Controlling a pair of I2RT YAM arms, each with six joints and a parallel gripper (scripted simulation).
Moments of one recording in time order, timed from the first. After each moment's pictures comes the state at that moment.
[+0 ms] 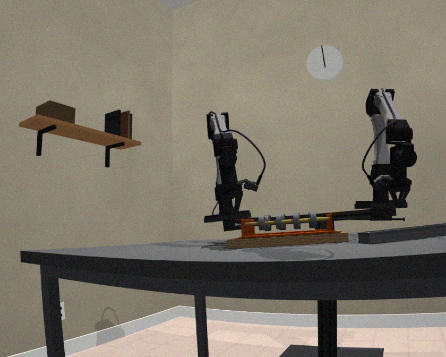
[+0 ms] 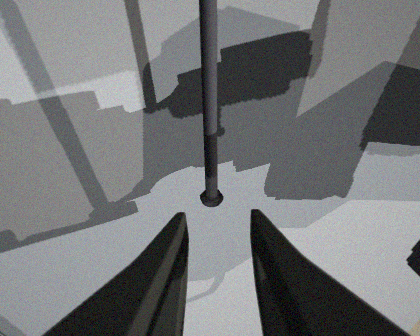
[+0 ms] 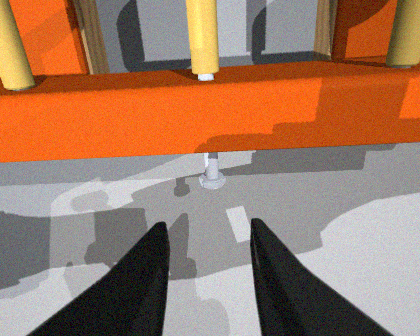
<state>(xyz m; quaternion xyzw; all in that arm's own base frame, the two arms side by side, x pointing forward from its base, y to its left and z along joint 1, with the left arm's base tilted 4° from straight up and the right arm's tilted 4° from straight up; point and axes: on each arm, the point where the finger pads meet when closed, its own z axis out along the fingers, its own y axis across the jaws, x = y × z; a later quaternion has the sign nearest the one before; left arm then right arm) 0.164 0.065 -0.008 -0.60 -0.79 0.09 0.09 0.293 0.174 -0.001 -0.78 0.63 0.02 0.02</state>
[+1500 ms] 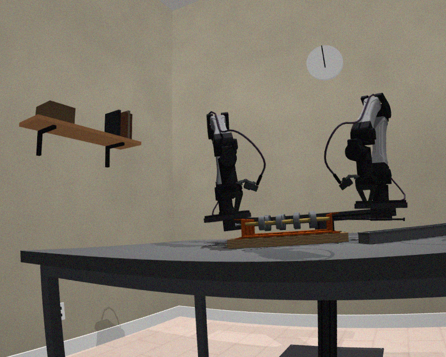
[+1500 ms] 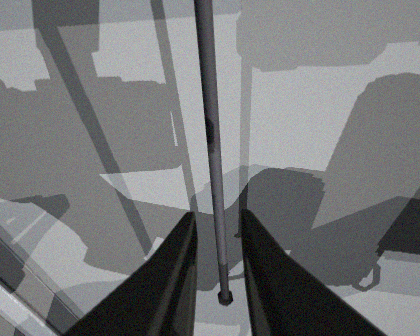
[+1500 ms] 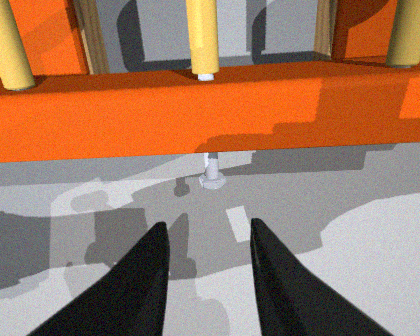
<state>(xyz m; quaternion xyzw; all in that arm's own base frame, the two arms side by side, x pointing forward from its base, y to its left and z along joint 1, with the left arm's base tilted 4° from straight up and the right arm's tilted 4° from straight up) 0.178 -0.043 -0.004 -0.62 -0.78 -0.03 0.01 0.293 0.174 -0.001 -0.78 0.63 0.02 0.02</state>
